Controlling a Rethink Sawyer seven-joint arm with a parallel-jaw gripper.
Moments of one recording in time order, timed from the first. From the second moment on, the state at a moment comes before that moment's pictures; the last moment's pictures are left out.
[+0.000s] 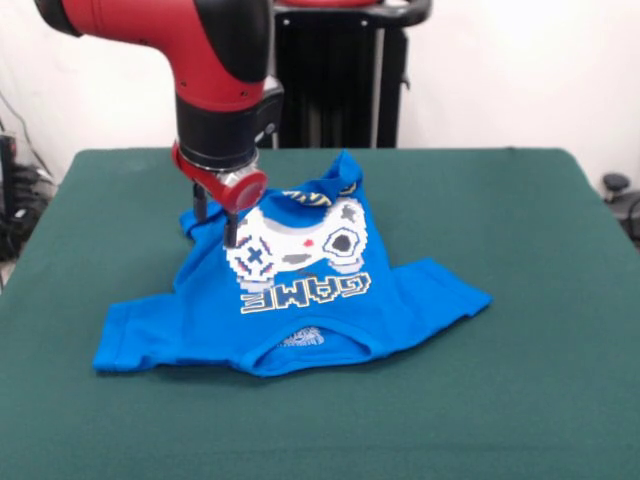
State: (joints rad) arm -0.45 -0.52 0.06 1.61 -0.44 0.58 2.52
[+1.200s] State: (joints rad) arm -0.45 -0.52 0.00 1.66 -0.45 0.47 2.52
